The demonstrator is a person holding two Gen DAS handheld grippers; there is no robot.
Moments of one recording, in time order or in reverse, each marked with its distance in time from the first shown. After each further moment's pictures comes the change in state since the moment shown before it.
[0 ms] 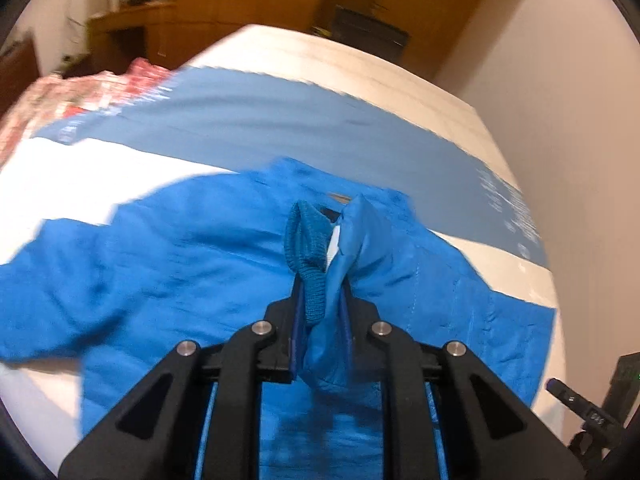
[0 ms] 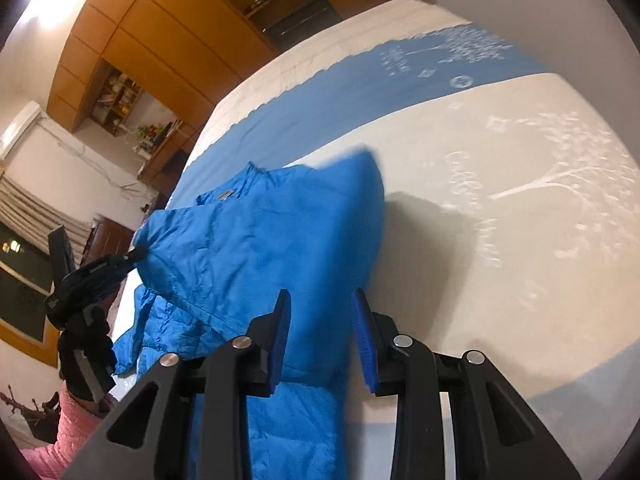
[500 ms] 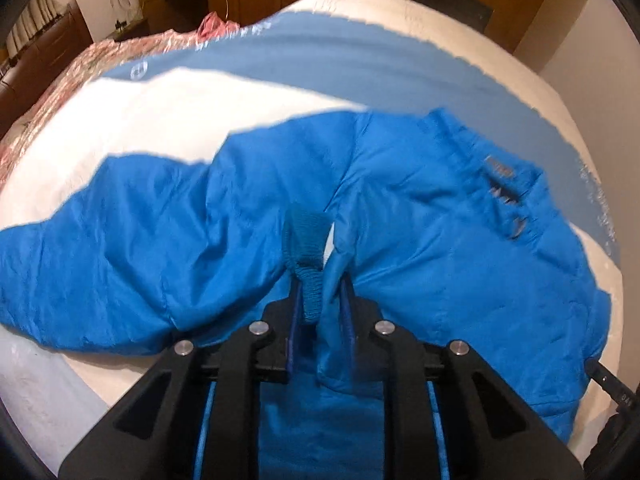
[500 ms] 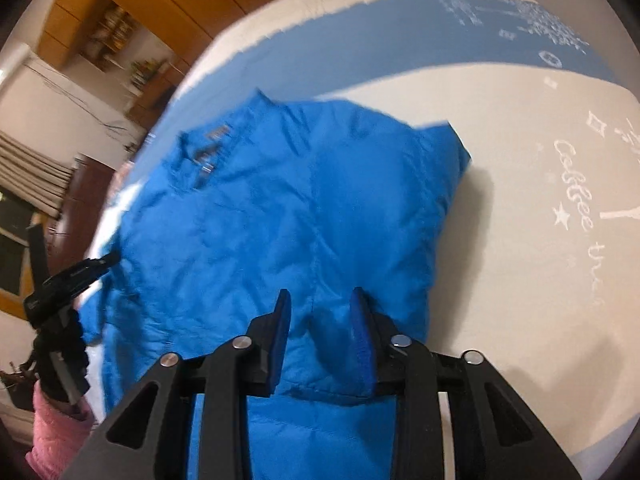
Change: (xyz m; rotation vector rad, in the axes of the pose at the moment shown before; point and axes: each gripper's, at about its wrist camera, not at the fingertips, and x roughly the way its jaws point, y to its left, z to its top) left arm 0.043 0.104 -0.013 -0.078 0.159 0.197; right arm 0.113 0.043 0.012 -0.114 0.202 -0.107
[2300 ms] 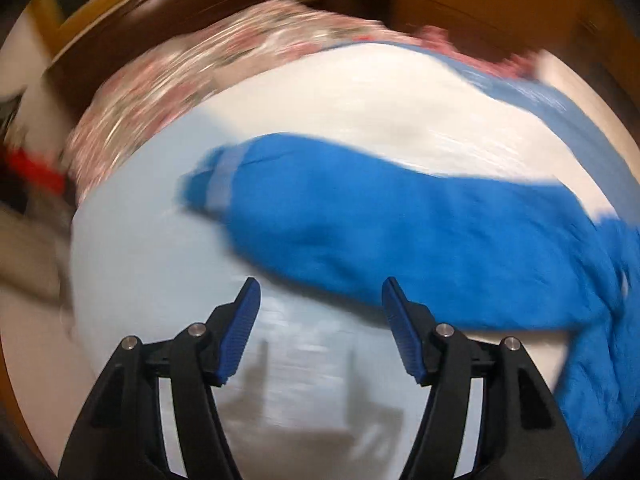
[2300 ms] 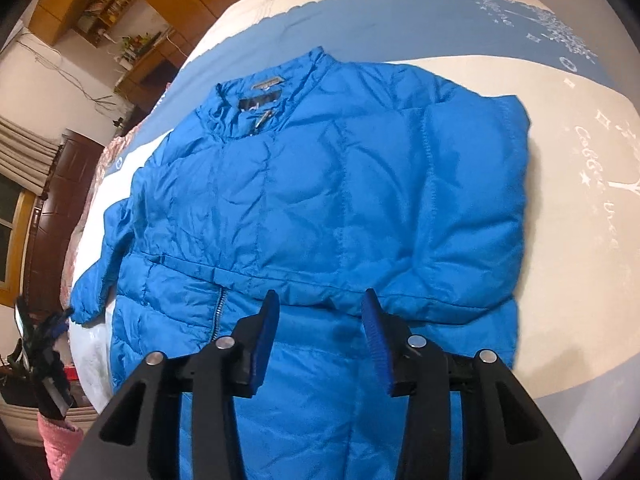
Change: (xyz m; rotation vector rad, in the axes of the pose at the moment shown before) left arm -0.115 0.356 -0.092 -0.444 -0.042 0.386; right arm -0.002 0.092 -0.039 -0.026 0.058 -0.060
